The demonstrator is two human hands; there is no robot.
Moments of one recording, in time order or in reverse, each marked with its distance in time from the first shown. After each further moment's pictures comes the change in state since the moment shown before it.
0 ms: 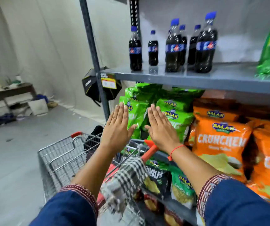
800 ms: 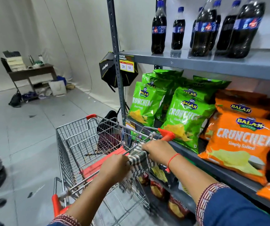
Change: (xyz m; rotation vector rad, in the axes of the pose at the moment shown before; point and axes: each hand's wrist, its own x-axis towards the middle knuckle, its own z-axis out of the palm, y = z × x) left_hand -0.118 0.000 0.017 -0.191 -0.612 -0.367; right_hand -0.038 -0.045 0.054 -0.030 -0.617 -0.347
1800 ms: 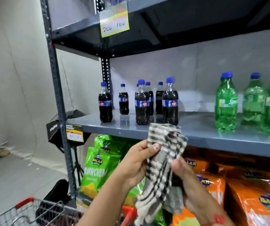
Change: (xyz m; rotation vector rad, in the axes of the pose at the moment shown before) left_hand 0.096 0.202 -0.142 -1.732 -0.512 0.679; right_hand -0.103 0.085 -0.146 1.893 0.929 0.081
